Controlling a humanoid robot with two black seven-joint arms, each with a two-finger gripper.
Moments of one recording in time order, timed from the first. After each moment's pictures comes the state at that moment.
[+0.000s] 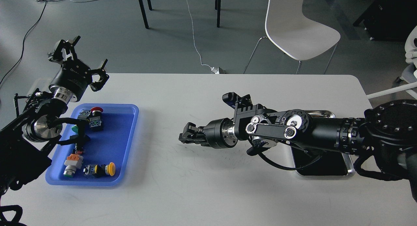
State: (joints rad) left arm -0.62 0.41 -0.89 -0.70 0.03 -0.43 -0.31; right arm 1.20 0.00 -0.33 0.95 -0.36 0.23 0.05
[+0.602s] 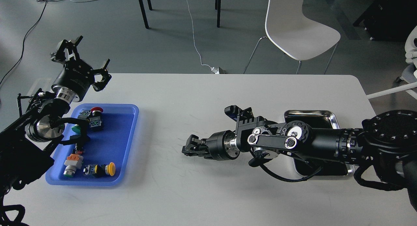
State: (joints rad) left arm -0.62 0.40 -0.89 -0.70 0.03 -0.43 -0.31; right arm 1.14 0.00 -0.33 0.95 -0.37 0.23 0.04
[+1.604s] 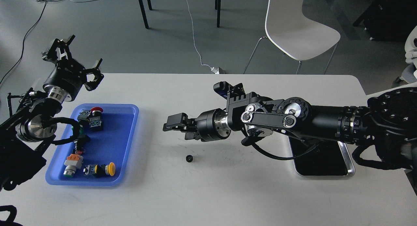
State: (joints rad) left arm -0.62 0.46 -0.89 -0.70 0.03 -0.43 -0.31; right arm 1.30 -0.03 -0.24 1.01 -0.36 0.27 0.03
